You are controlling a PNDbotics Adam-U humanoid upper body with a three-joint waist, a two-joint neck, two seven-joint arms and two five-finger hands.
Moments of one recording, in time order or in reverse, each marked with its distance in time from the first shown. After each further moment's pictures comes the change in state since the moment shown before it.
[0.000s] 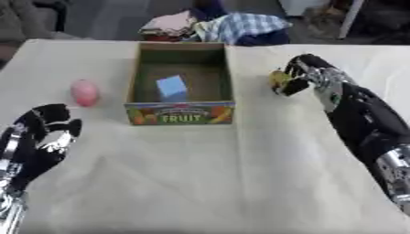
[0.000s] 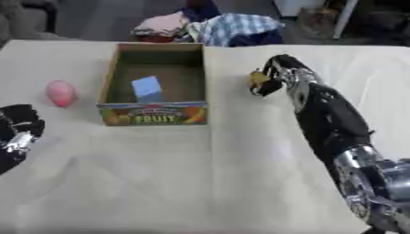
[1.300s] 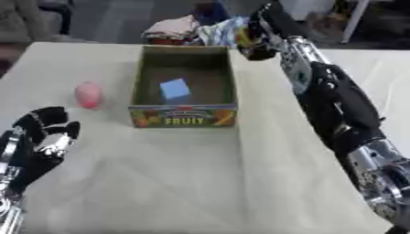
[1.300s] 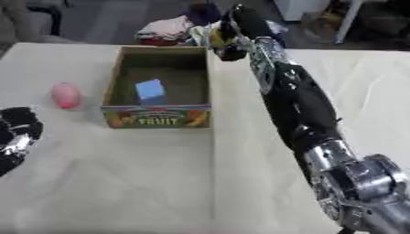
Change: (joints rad) left arm 0.000 0.000 -0.001 0.000 -0.001 0.001 -0.003; right arm -0.054 0.176 0.072 -0.248 0.042 -0.204 -0.191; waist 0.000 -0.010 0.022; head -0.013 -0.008
